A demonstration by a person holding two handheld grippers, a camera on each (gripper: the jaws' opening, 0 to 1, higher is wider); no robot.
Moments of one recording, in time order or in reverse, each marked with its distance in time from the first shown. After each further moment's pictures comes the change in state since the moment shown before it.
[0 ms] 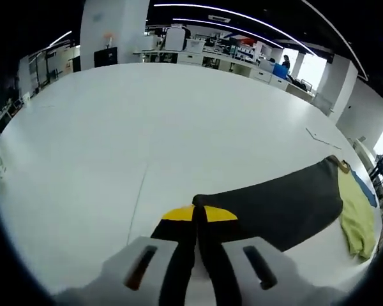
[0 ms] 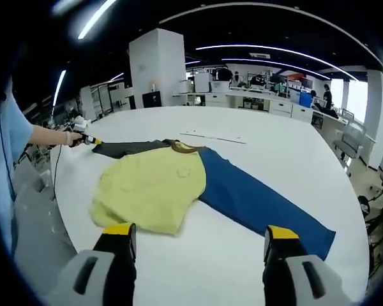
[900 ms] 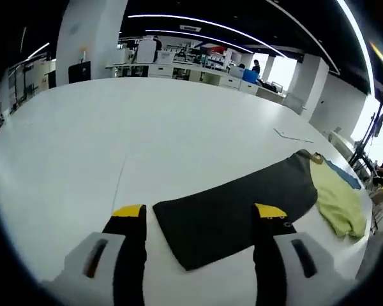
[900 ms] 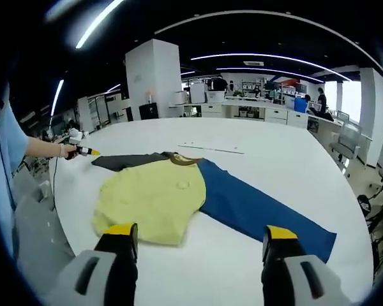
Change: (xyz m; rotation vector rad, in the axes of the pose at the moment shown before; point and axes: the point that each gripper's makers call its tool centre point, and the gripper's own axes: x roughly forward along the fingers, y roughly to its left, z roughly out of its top) left arm -0.034 -0.050 0.005 0.110 -0.103 -0.222; right arm -0.003 0.007 0.012 0.039 -0.080 0.008
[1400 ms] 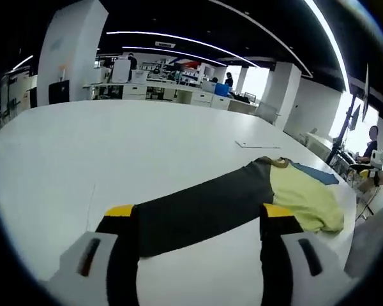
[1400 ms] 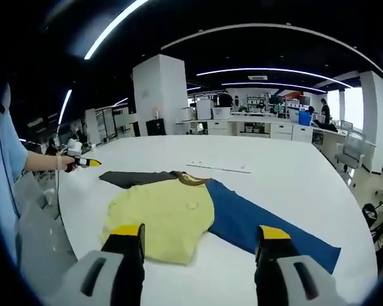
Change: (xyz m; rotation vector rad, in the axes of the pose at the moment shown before) left arm -0.043 -0.069 0.015 0.077 -0.112 -0.127; right arm -0.007 0.014 0.028 -0.015 -0.099 0.039
